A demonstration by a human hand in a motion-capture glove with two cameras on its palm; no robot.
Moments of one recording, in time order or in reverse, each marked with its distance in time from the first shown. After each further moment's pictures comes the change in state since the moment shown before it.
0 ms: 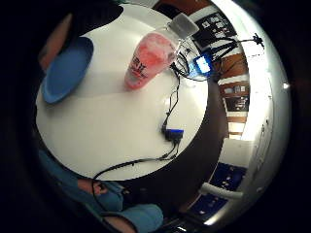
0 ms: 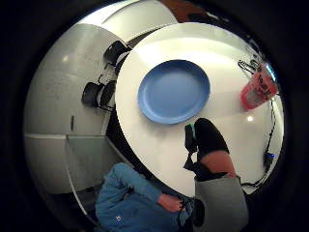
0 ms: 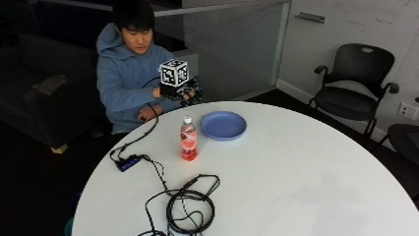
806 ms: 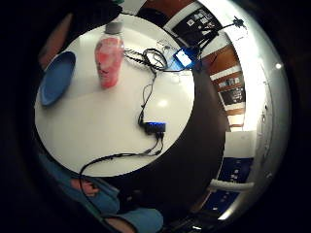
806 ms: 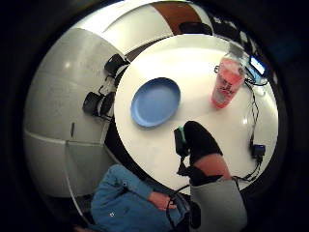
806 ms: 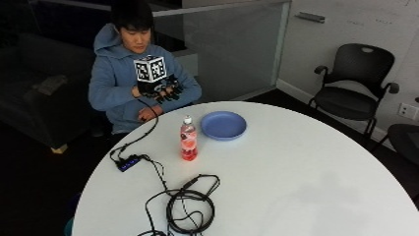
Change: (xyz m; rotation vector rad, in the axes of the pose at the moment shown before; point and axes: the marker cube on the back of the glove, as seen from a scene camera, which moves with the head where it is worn) arm 0.081 0.042 -0.035 0.115 0.010 0.092
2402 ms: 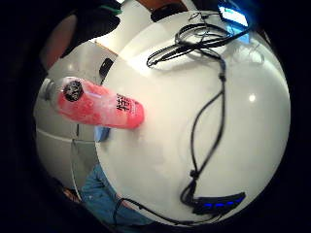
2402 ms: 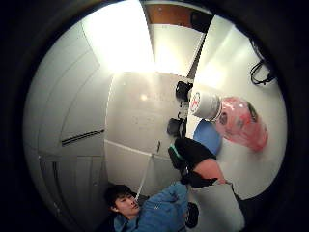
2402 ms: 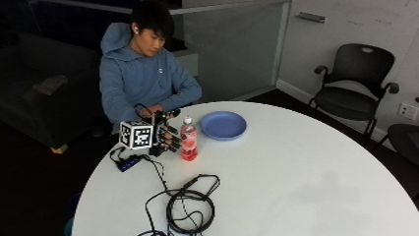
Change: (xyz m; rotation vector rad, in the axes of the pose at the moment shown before) arm 0.107 -0.101 0.113 0.157 -1.165 0.105
